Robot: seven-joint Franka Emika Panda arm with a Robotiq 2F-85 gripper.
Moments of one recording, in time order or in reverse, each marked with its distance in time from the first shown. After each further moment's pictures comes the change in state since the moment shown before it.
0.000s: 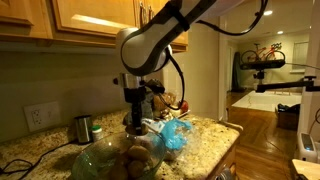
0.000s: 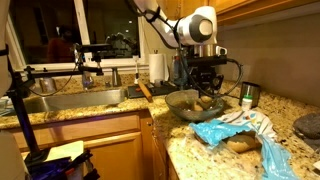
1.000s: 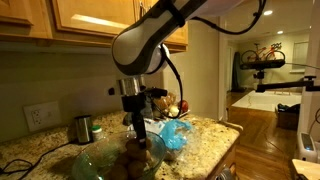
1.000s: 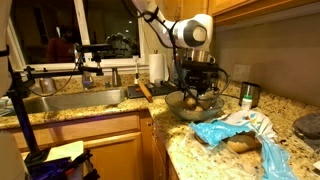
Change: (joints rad) arm -0.001 0.013 0.050 -0.006 0.129 -0.141 -0.214
